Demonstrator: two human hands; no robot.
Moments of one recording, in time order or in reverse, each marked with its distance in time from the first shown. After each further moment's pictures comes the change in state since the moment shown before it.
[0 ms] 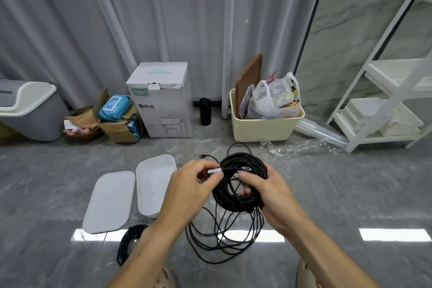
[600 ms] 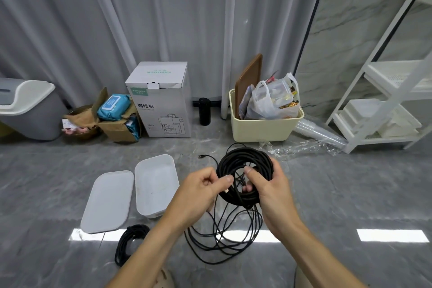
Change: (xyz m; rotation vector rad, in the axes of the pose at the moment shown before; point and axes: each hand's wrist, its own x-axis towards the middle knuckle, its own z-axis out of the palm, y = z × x) left_hand -0.003 0.007 0.007 -0.305 -0.254 -0.243; right_hand -0.007 0.000 0.009 -0.025 0.150 -0.174
